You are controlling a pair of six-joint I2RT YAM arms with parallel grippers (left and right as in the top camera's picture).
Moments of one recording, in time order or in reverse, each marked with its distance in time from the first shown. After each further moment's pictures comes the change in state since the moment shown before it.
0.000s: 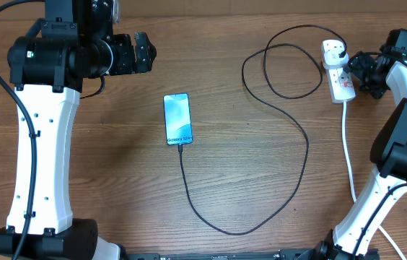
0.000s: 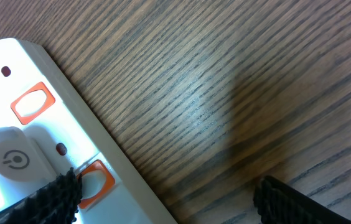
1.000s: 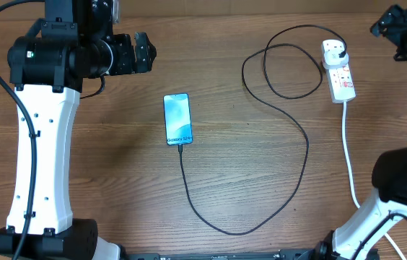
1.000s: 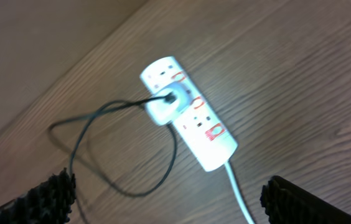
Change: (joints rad) left arm 0.000 0.000 0.000 0.000 0.000 -0.002; right arm 0.041 -0.292 0.489 -0.657 -0.025 -0.041
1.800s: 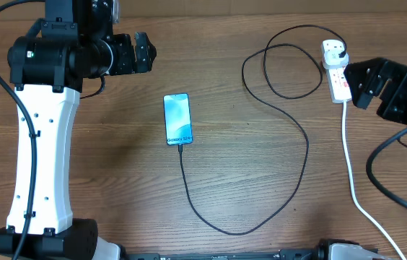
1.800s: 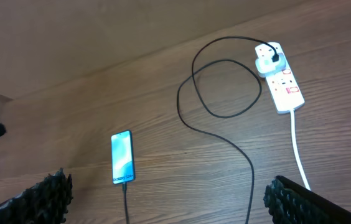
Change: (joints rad) left arm 0.000 0.000 0.000 0.000 0.000 0.000; right arm 0.240 -0.630 0.011 -0.346 -0.122 -0.083
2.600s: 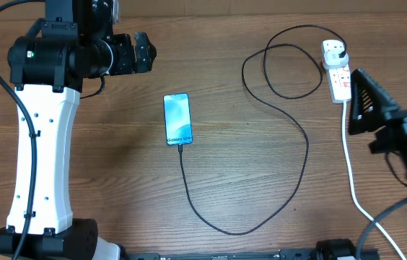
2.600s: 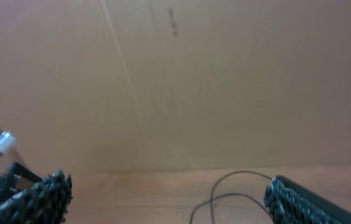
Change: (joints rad) left arm 0.000 0.000 0.000 0.000 0.000 0.000; right arm 0.164 -0.592 -0.849 0.951 0.165 -0.033
